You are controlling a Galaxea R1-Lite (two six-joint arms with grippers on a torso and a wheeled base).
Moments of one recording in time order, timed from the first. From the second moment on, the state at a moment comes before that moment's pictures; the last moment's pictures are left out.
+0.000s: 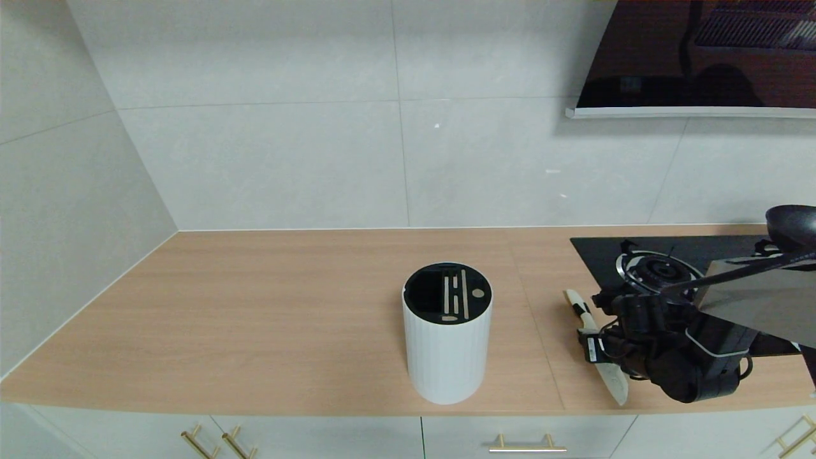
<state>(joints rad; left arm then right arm) 0.00 0.00 0.00 0.00 0.00 0.00 0.14 2.42 -0.83 -0.95 -0.11 0.03</state>
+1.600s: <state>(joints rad) 0.00 0.06 -0.19 0.09 -0.20 0.01 0.34 1.82 -0.77 -0.83 -0.15 0.07</state>
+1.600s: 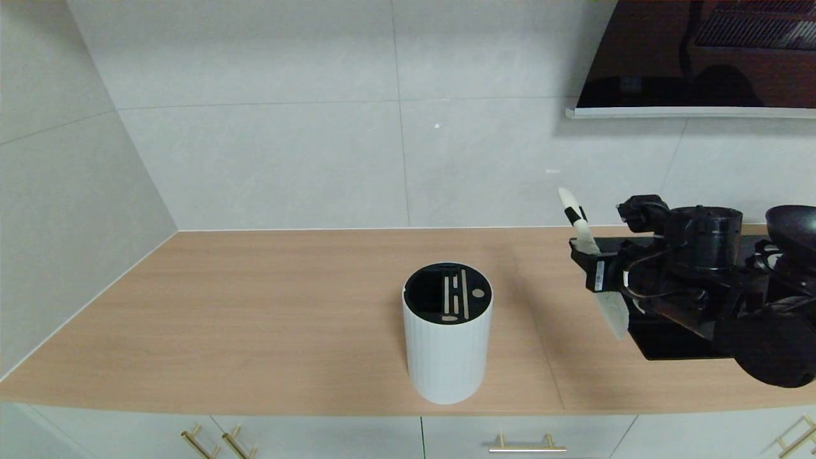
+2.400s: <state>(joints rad) -0.29 1.05 -0.79 -0.10 -0.46 -0.22 0.65 1.65 -0.90 -0.64 -0.17 0.07</state>
